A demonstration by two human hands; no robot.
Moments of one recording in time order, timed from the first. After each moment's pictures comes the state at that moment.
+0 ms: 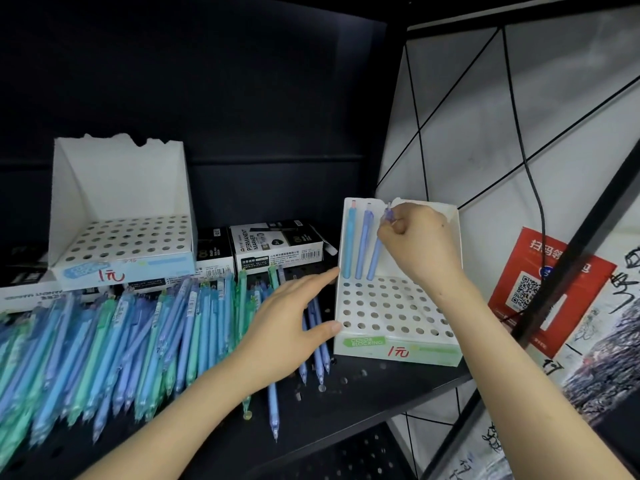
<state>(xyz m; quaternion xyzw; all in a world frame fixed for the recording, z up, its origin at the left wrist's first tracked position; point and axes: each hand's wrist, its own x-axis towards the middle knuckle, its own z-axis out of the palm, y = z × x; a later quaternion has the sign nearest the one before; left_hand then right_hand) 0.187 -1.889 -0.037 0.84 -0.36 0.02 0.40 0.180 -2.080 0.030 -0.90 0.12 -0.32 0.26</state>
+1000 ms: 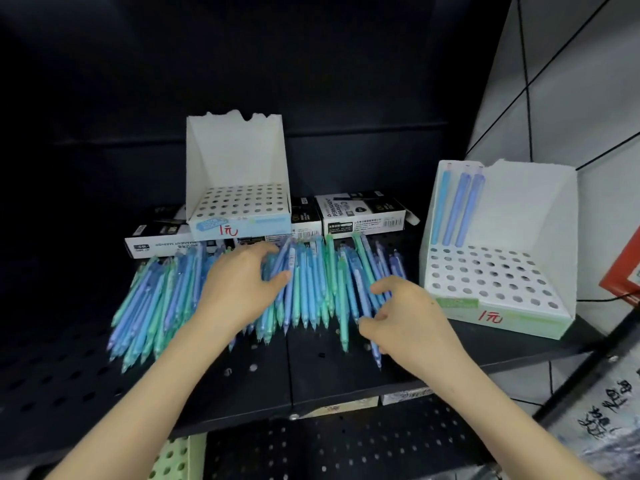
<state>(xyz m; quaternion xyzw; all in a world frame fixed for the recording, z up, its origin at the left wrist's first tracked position) 0.192 -1.765 -0.027 0.96 -0.11 0.11 0.23 0.117 -1.957 -0.037 -0.93 0.04 -0.05 0.36</state>
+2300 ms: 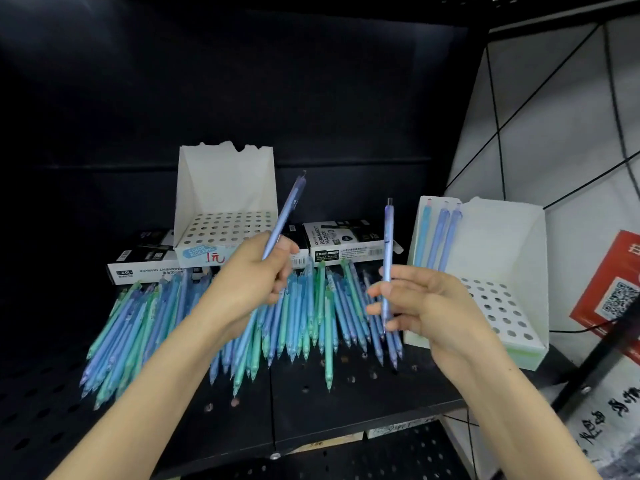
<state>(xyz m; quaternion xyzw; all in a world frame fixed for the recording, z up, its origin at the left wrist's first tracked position) 0.195 -1.804 0.013 0.76 -0.14 -0.01 0.63 0.120 -2.001 0.003 -0.67 0.08 -0.09 0.73</state>
